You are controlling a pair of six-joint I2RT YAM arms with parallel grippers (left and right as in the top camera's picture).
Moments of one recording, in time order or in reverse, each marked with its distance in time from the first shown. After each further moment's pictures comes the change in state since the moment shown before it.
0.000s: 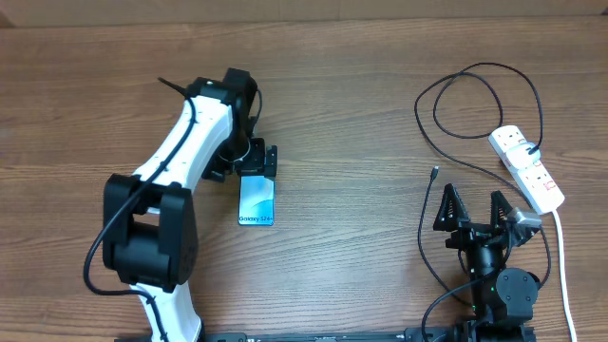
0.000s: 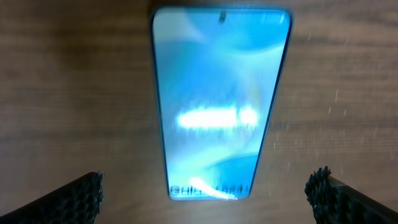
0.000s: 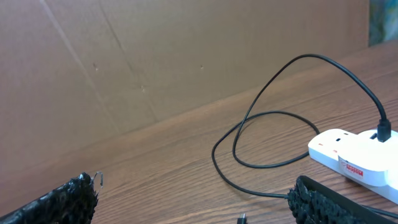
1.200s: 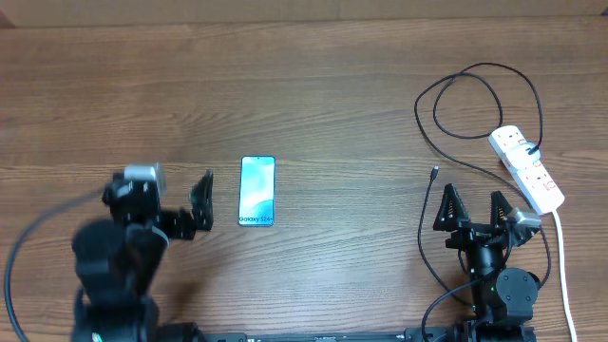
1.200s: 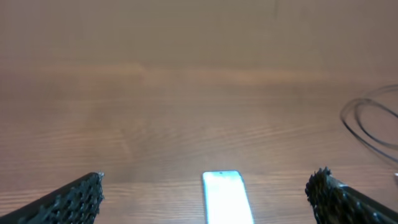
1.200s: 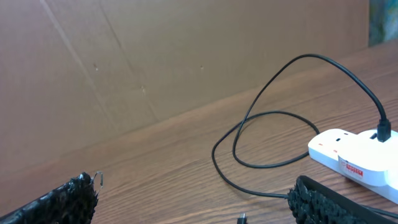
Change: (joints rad) left arm 0.336 -1.370 -0.780 0.674 0.159 0.202; right arm 0.000 0.000 0.000 -0.001 0.000 0.000
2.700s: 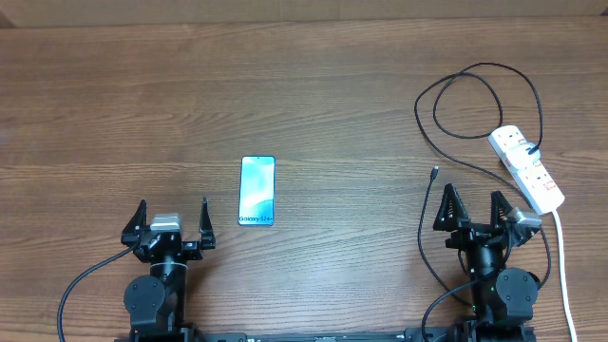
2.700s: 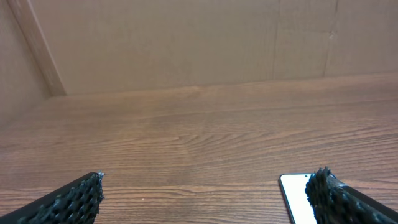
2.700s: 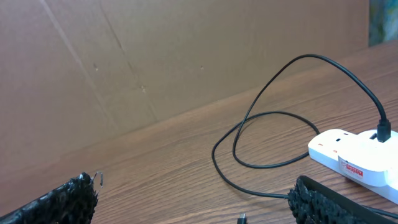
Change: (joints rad) left arm 0.000 -0.609 -0.748 0.450 -0.223 0.141; right arm 0.000 0.000 0.000 0.001 -0.001 0.000
